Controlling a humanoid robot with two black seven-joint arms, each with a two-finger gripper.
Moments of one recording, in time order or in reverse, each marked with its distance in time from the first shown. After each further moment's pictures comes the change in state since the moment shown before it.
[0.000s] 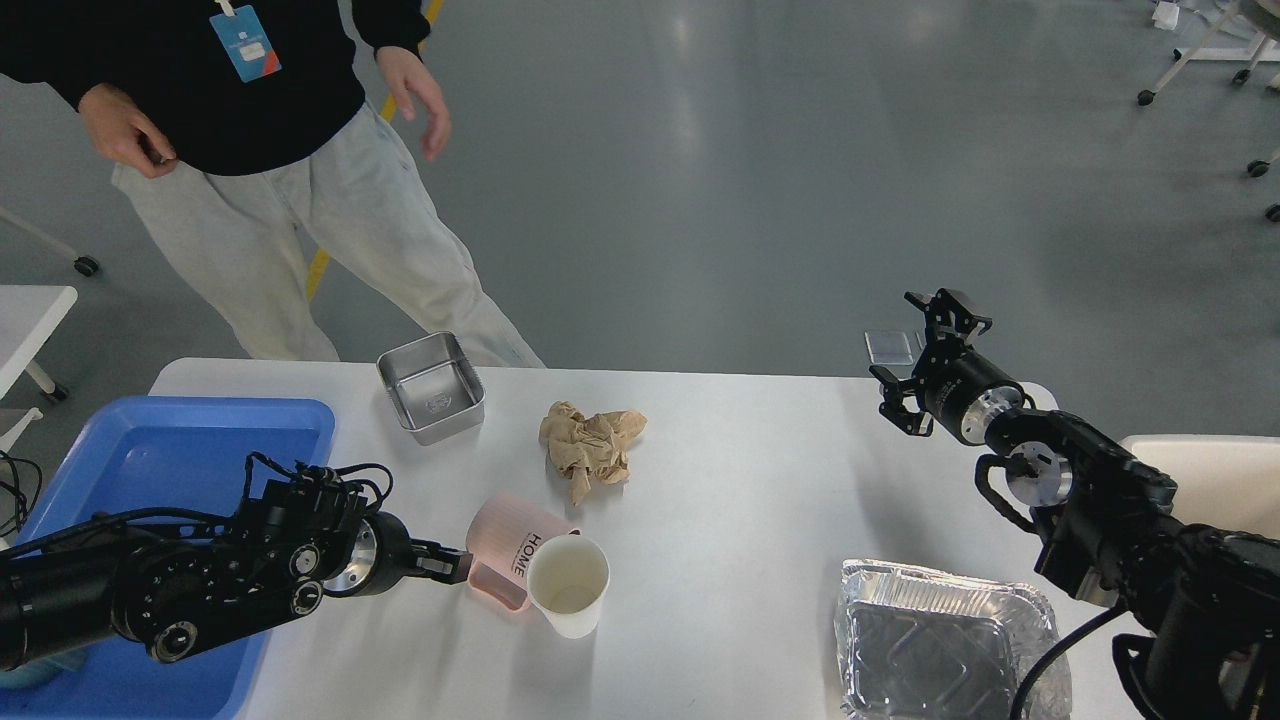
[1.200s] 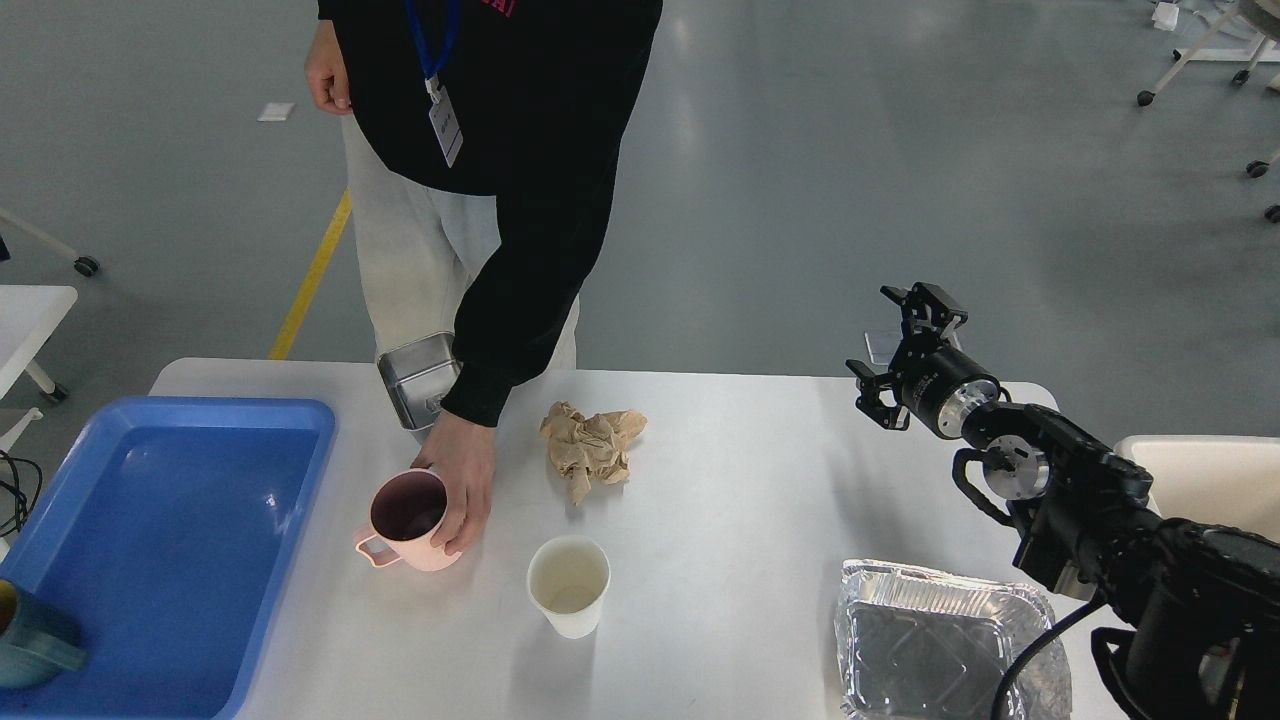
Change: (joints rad) left arm -0.204 1.035 -0.443 -0.267 -0.381 -0.332 -0.237; right arm 0.018 0.037 0.000 0.000 0.000 -0.004 0.000
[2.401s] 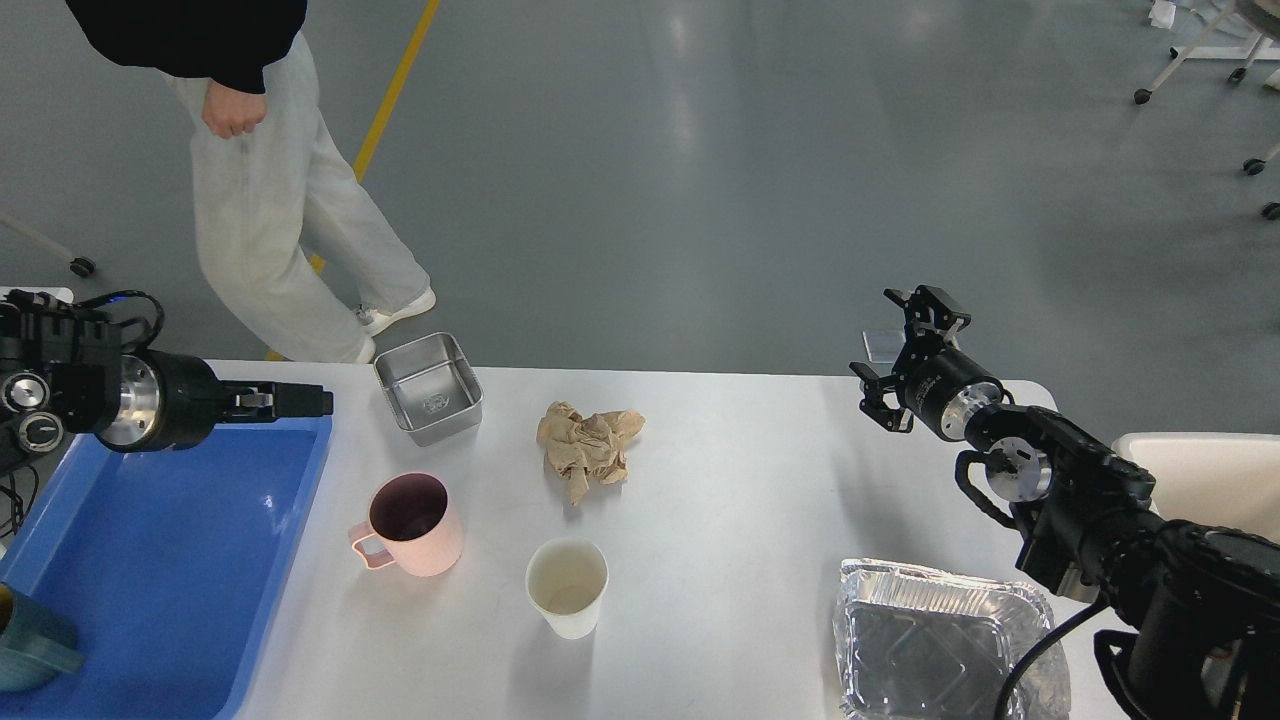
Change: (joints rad) left arm 0.075 -0.611 0.234 0.125 0.285 0.183 0.074; right arm -0.008 -0.005 -0.002 -0.001 -0.001 -0.006 0.000
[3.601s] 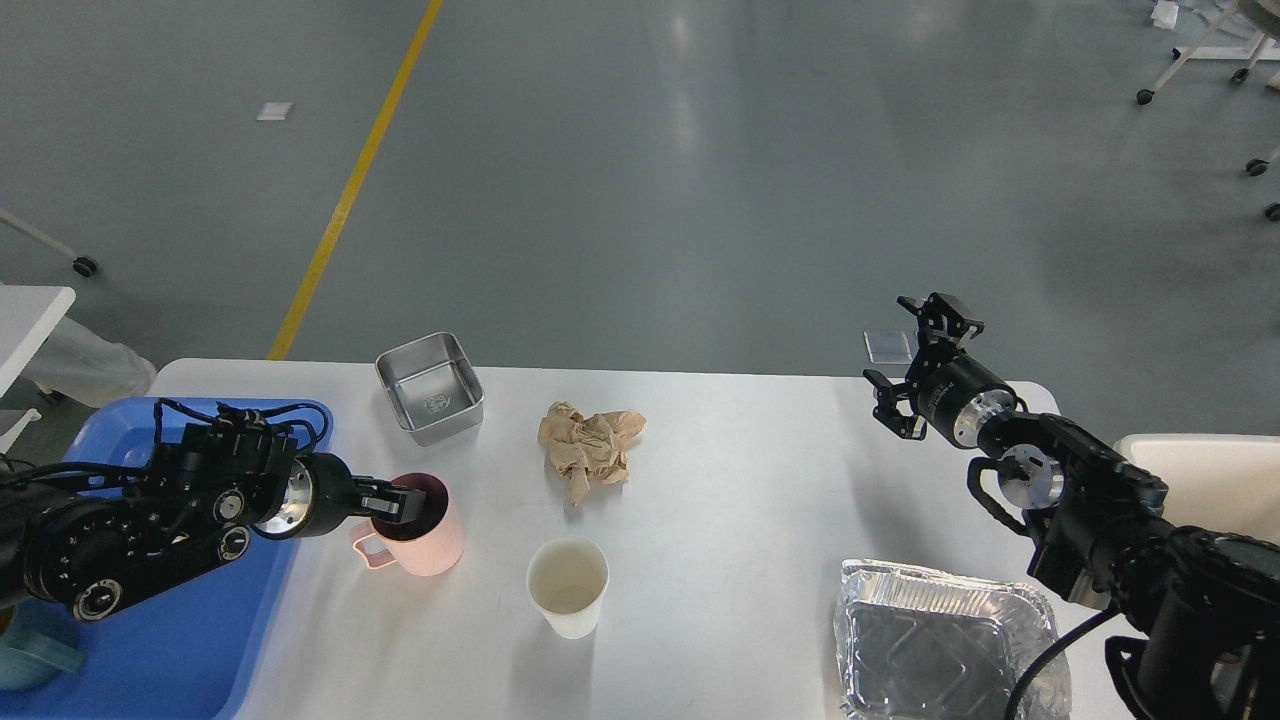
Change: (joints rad) left arm 0.102 -0.297 0.137 0.170 0.173 0.128 0.027; right arm -0.013 -0.022 0.000 -0.004 0.000 0.000 0.000
